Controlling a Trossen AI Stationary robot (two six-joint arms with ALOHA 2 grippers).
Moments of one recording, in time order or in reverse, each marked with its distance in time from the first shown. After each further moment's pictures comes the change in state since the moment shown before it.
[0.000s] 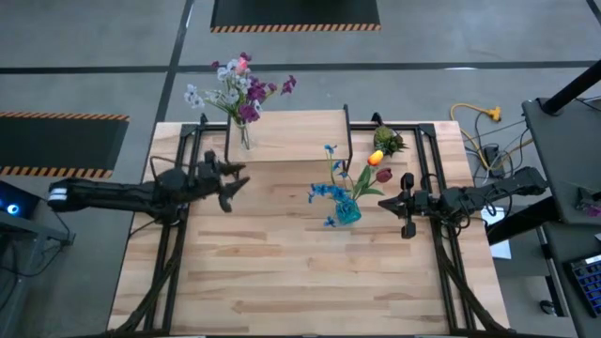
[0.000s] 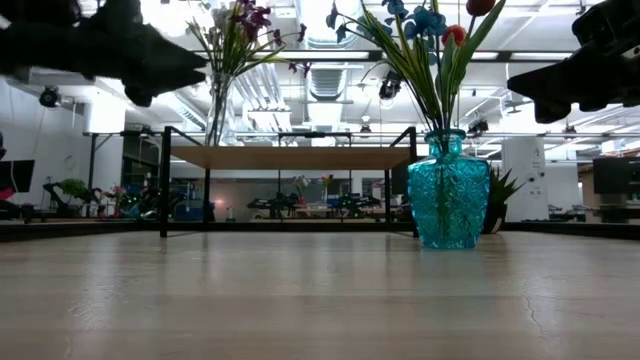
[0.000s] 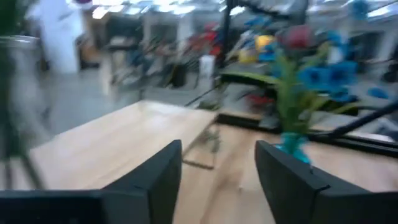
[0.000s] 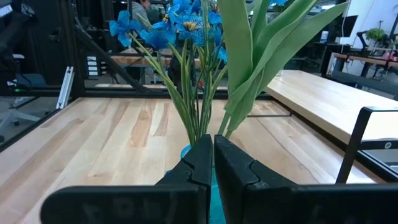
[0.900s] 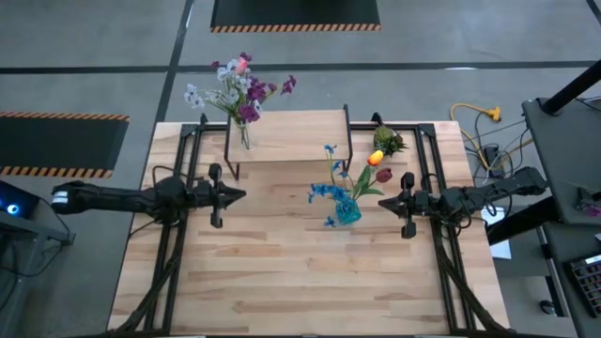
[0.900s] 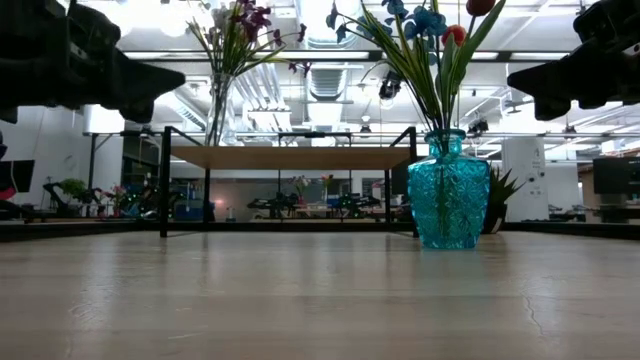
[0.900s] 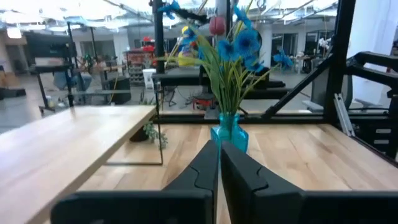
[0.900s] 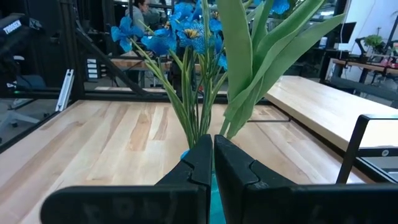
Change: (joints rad) left arm -0.028 -0.118 -0.214 0.154 0.267 0.092; right arm 0.000 0.000 0.000 0.018 0.000 -0.018
